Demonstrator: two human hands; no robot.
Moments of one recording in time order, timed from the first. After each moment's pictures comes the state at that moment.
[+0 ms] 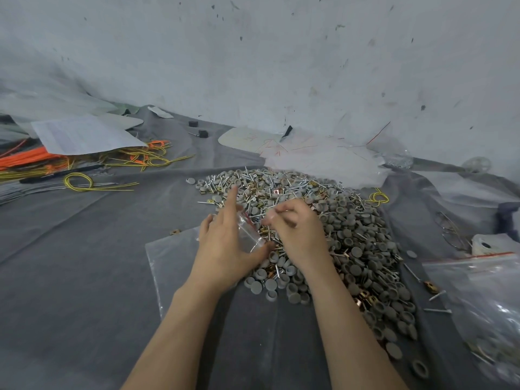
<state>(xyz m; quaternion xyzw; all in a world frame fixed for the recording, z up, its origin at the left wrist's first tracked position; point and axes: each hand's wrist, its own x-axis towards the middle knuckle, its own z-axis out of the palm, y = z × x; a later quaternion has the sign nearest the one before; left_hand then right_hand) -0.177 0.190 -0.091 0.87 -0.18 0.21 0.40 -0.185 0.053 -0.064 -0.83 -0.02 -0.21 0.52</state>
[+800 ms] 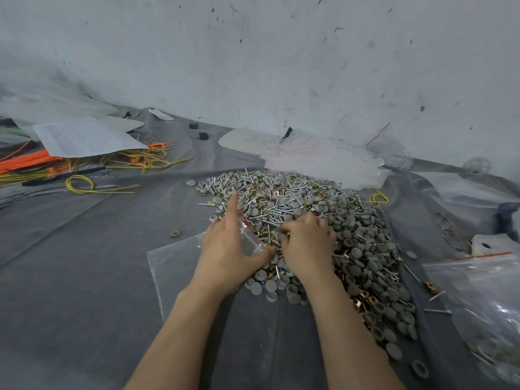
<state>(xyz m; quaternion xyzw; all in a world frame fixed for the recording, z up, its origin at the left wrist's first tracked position) -0.174 0.189 -0.096 0.88 -0.18 0.16 0.41 -0.183 0.044 -0.075 -0.98 0.09 -0.15 0.13</state>
